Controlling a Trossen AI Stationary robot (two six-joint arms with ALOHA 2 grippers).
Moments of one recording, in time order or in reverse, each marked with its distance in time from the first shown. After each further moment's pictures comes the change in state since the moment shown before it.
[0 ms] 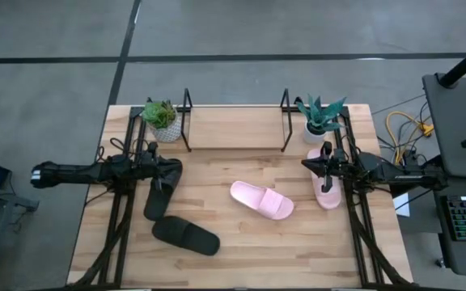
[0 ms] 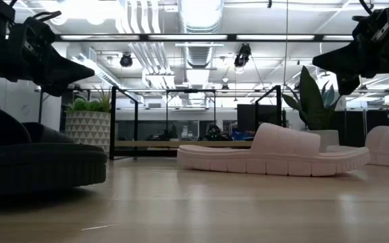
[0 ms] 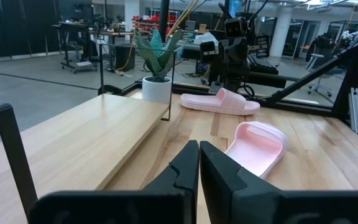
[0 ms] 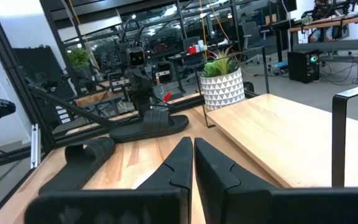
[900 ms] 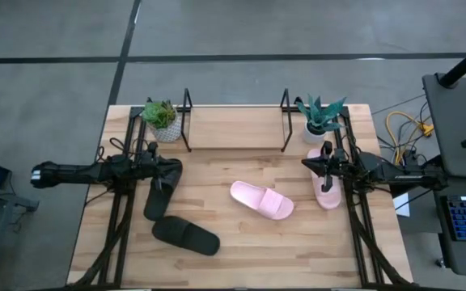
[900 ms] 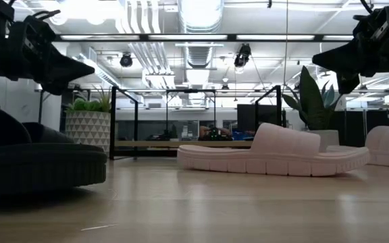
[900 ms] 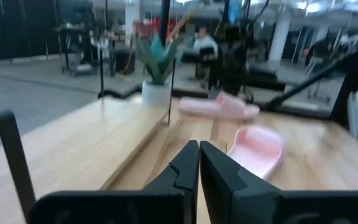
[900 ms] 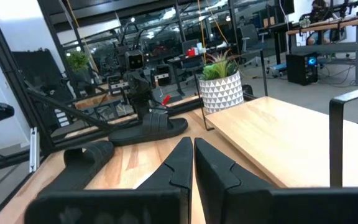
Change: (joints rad) left arm 0.001 0.000 0.000 0.030 0.000 0.000; right arm 0.000 0.000 0.000 0.020 0.008 0.000
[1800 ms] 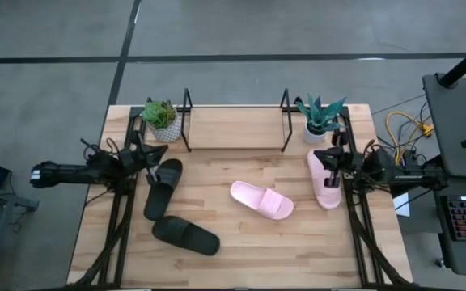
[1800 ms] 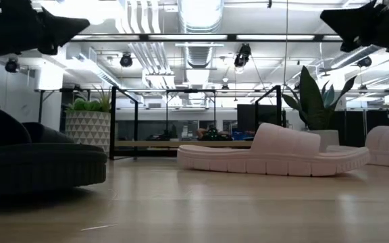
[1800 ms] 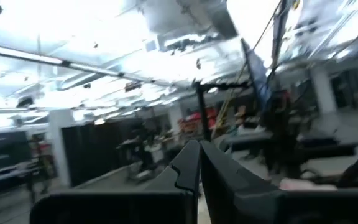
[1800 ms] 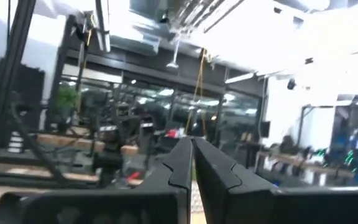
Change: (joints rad) left arm 0.000 0.010 0.007 0.440 -0.096 0.479; right arm 0.000 0.000 0.003 0.361 -0.026 -0.524
